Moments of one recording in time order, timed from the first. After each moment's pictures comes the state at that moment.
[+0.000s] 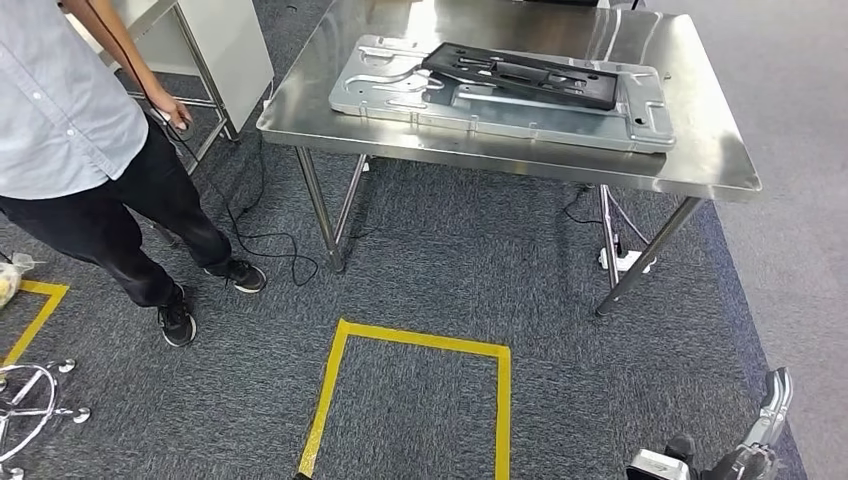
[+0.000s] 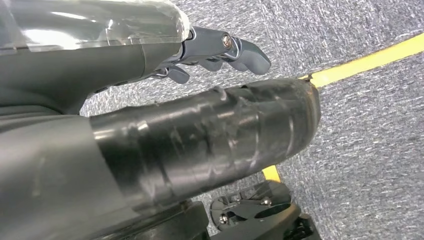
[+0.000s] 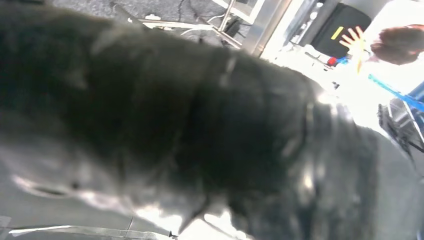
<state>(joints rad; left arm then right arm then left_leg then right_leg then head) -0.13 -0.09 -1.52 -0.14 1.23 0.54 -0.32 0.37 0.18 -0.09 -1.92 0.41 -0.67 -0.57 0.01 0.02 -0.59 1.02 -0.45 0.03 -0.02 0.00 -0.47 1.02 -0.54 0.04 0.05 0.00</state>
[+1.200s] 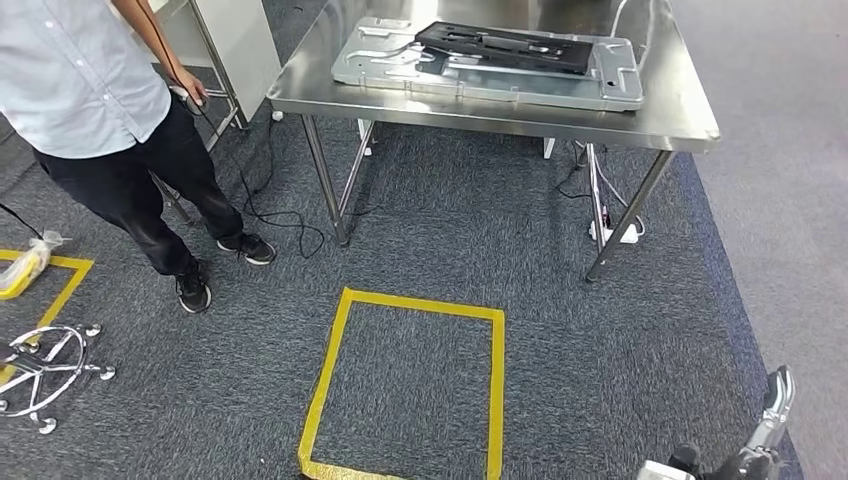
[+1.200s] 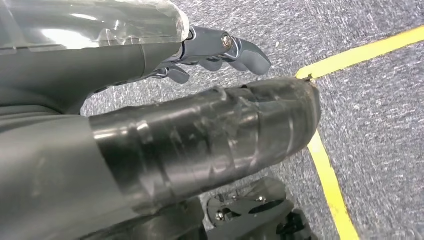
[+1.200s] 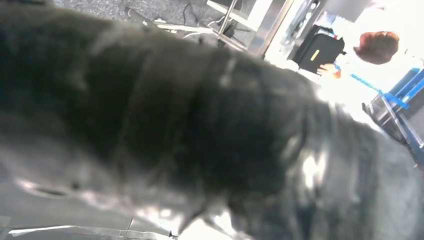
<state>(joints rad) -0.13 -0.08 -1.52 -0.13 1.23 0.54 -0.33 0.38 0.19 -0.09 -1.94 0.37 -0.63 -0.62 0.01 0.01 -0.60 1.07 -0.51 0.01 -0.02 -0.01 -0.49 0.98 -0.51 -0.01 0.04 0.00</state>
